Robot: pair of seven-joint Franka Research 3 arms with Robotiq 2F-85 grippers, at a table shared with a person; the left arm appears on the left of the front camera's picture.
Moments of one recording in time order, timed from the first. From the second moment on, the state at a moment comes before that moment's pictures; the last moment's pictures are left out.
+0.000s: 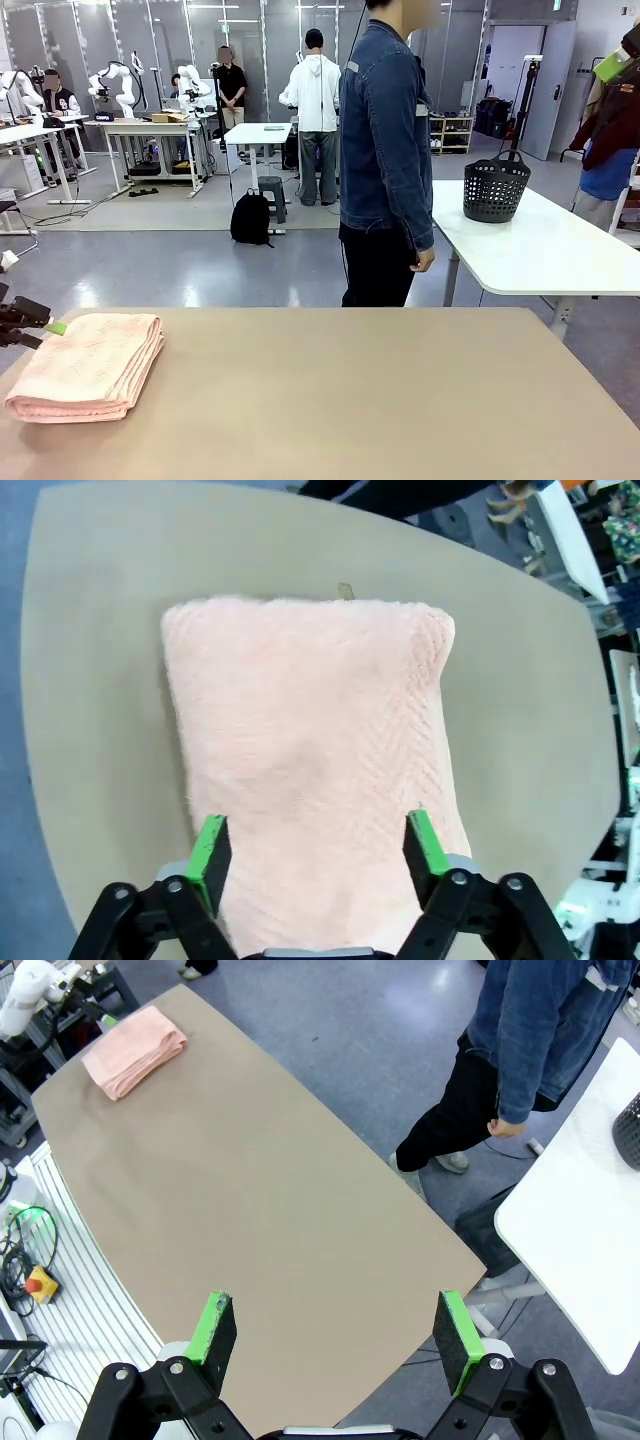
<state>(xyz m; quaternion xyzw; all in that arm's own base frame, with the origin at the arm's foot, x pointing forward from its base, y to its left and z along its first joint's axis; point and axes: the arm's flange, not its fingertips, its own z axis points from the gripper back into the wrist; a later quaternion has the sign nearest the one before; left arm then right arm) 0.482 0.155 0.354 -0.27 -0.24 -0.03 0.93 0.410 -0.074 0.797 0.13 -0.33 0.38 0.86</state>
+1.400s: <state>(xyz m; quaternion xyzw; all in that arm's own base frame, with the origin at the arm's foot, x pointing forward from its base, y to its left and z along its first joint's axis) 0.438 0.134 0.385 -0.25 -0.26 -0.08 0.93 0.410 -0.074 0.797 0.13 -0.33 0.38 0.86</state>
